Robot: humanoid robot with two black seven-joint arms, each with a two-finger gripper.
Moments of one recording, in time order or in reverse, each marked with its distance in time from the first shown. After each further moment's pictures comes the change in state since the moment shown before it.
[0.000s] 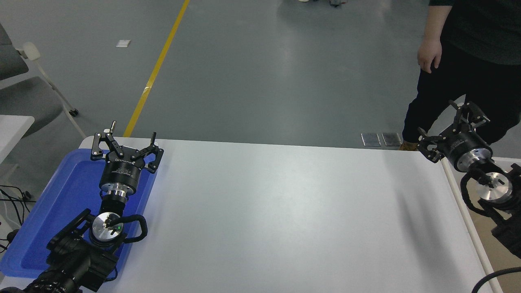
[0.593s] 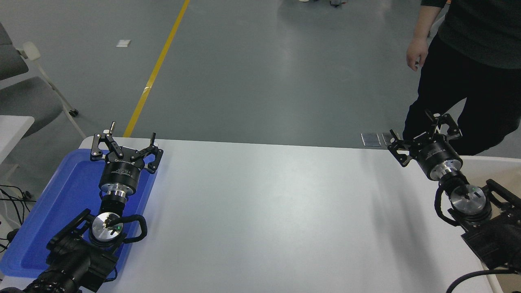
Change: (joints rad) left arm 0.001 0.000 0.000 0.001 -0.001 0.001 -0.003; right arm -0.060 0.069 0.018 -0.031 0.146 0.134 0.002
